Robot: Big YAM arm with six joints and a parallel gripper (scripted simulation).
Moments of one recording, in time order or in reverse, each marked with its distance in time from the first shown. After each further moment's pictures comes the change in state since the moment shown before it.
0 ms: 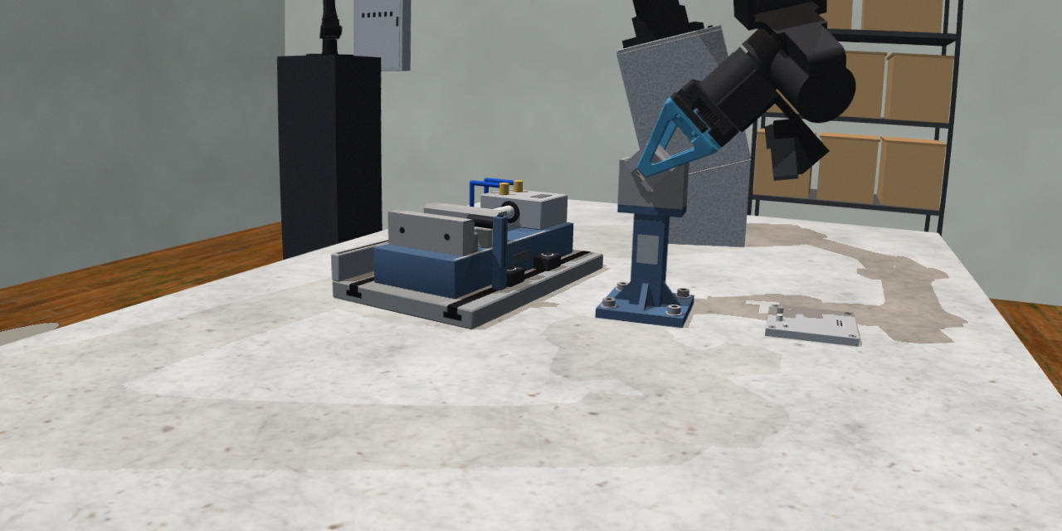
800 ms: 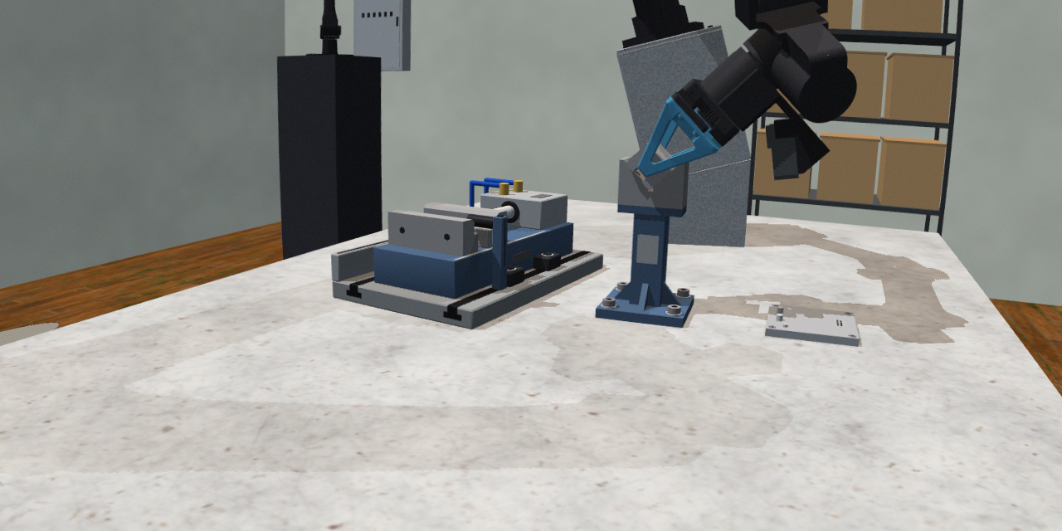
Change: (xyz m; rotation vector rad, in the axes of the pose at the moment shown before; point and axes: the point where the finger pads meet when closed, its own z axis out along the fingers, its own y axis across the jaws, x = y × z) arm 0.000 0.001 -0.001 -0.002 0.002 -0.004
